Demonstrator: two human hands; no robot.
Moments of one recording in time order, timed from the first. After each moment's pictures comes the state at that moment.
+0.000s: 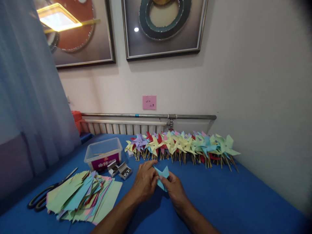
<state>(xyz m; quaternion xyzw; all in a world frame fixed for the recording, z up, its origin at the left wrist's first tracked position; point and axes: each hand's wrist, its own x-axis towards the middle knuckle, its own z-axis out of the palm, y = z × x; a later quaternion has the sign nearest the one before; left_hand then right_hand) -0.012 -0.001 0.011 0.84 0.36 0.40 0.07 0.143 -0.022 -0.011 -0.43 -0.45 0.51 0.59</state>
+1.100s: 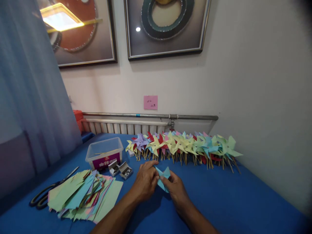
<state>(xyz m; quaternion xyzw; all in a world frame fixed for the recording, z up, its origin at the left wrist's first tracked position) -0.014 -0.004 0.017 0.84 0.38 0.38 0.11 0.144 -0.020 -0.012 -0.43 -0.45 0.51 0.60</state>
